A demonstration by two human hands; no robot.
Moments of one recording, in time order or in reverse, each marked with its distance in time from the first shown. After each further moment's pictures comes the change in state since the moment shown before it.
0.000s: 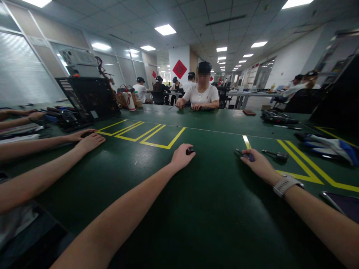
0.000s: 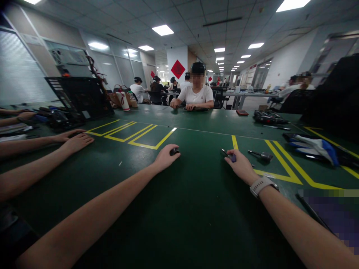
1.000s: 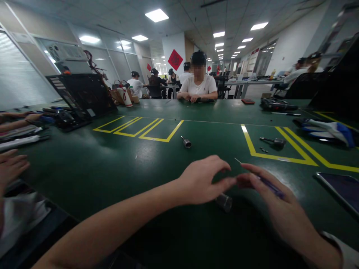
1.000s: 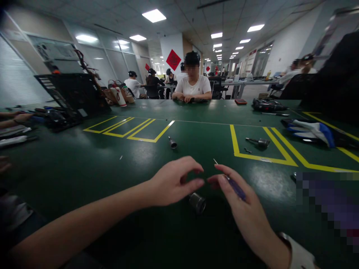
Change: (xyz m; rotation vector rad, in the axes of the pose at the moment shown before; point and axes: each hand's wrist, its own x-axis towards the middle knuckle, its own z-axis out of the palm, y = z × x) left_hand -0.092 0.127 -0.044 -0.046 -0.398 0.499; right_hand -0.150 -0.080 -0.016 0.553 -0.057 0.087
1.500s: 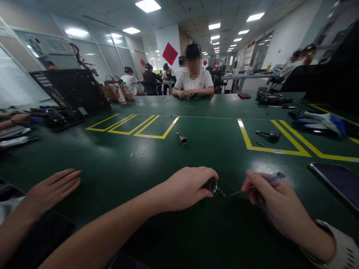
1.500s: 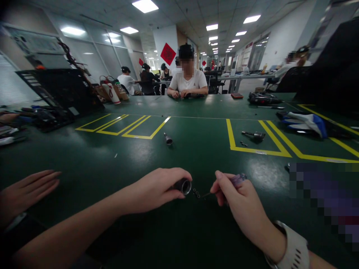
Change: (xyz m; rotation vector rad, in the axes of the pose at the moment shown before) left_hand -0.020 0.001 -0.011 -0.080 -0.319 -0.171; right_hand -0.001 -0.003 -0.006 -0.028 -0.086 0.124
